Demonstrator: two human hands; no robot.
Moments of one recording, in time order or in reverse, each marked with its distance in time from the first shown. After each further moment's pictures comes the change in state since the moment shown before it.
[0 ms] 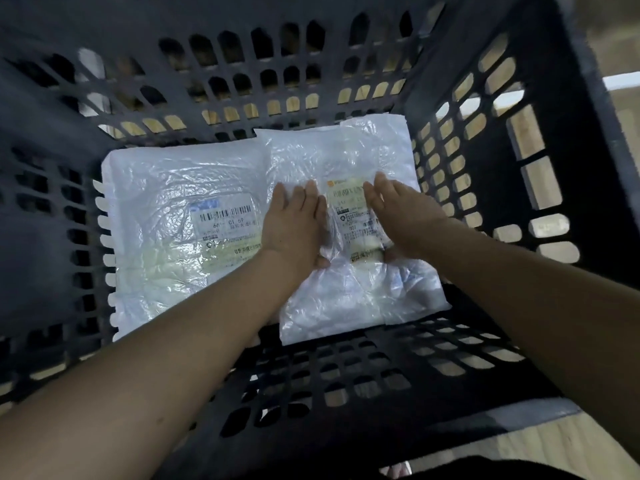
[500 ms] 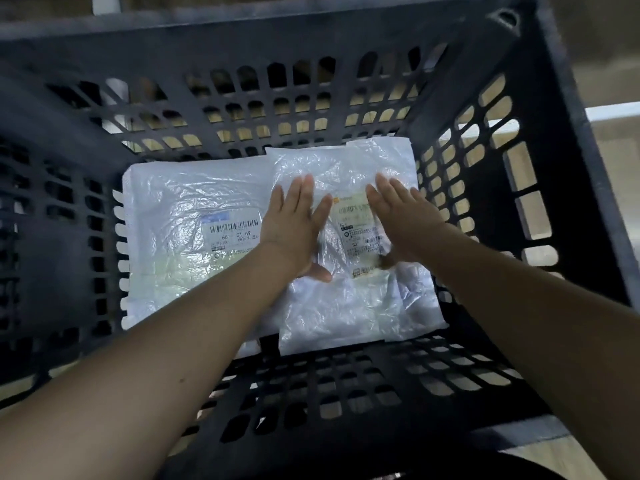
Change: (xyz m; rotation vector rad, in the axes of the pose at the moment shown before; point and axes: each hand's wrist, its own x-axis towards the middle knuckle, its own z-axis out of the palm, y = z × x) left_hand 0.013 -0.016 -0.003 -0.143 -0.063 -0.023; right_hand 0.016 0.011 -0.006 0.000 -0.024 -0.013
